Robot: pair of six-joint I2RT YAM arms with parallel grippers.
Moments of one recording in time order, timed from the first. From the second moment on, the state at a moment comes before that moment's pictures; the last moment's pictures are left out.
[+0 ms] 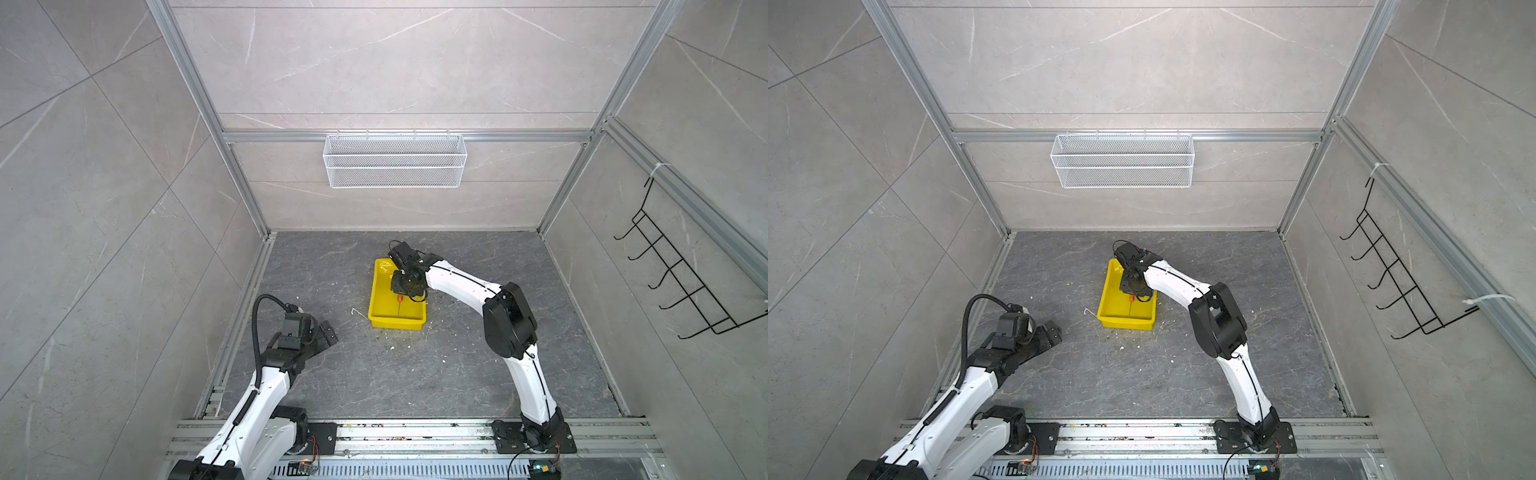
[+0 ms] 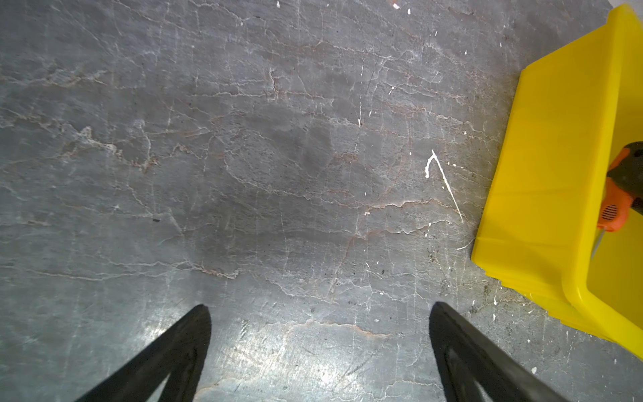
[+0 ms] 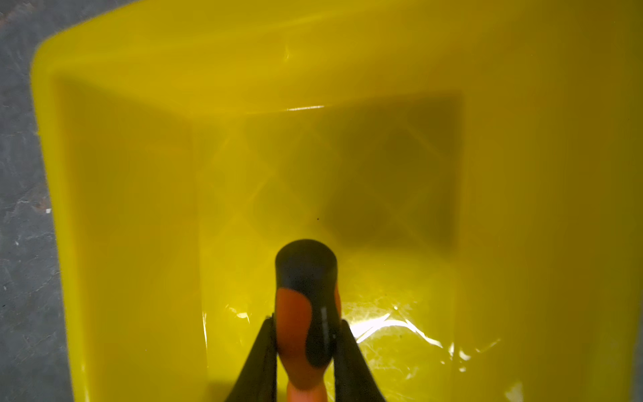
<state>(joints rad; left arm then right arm) -0.16 0.88 0.46 -0.49 -0.01 -0.59 0.68 2.27 1.91 -0.78 0.07 0.79</state>
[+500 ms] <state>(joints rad) -0.16 0.88 0.46 -0.49 -0.01 -0.59 0.68 2.25 1.92 -0.84 0.08 0.78</state>
